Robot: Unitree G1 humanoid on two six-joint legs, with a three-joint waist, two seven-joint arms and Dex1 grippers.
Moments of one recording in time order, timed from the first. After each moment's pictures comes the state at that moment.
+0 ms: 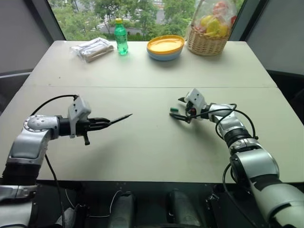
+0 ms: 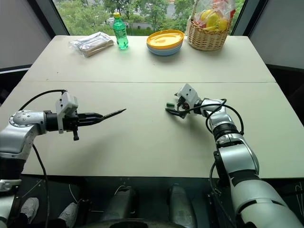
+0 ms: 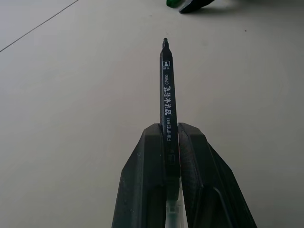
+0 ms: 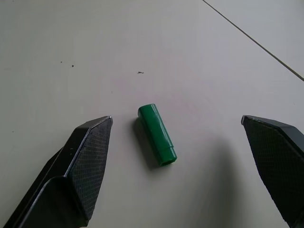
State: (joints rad) left arm -0.37 0.82 0.06 0.07 -0.34 0.36 -1.22; right arm -0.94 -0.41 0.13 1.15 -0.01 -0.27 0.93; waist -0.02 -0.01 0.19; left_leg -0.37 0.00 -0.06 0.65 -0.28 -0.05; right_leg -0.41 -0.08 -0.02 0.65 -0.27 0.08
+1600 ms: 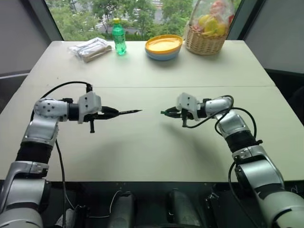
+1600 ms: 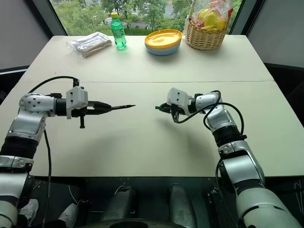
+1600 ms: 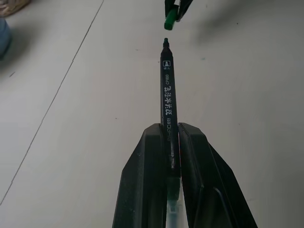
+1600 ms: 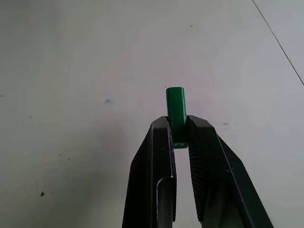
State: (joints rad) left arm -0.63 0.74 -0.07 0.42 -0.17 -0.19 -1.31; right arm -0.79 -0.45 0.21 0.56 -0.06 -0.07 1.13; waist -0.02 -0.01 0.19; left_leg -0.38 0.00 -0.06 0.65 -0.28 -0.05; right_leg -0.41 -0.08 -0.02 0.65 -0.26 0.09
